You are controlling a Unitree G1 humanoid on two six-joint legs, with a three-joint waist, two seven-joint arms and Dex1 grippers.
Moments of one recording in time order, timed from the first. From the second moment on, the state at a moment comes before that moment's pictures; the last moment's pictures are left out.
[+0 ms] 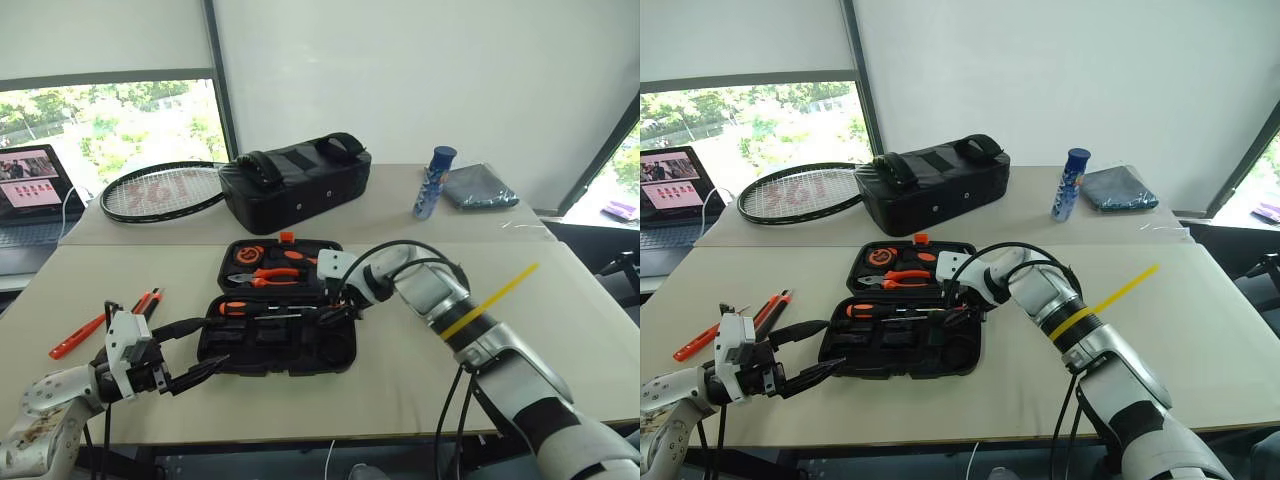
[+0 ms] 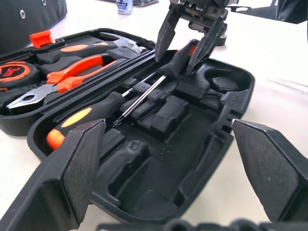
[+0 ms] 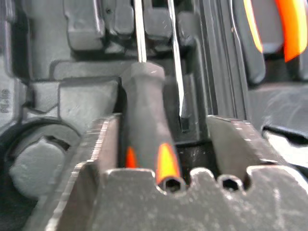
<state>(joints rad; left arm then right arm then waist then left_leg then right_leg) 0.08 0.70 0.32 -0.11 -0.58 0.15 -1.16 -1.03 -0.41 0.53 0.34 -0.03 0.51 1.24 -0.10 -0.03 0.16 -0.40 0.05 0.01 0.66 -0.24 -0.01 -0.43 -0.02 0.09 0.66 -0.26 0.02</state>
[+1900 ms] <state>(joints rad) 0.25 0.72 0.49 -0.10 -0.58 0.15 -1.11 -0.63 -0.43 0.13 0.01 0.31 0.32 1.21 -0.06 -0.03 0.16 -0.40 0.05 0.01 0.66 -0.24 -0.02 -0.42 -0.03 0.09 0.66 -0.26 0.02</state>
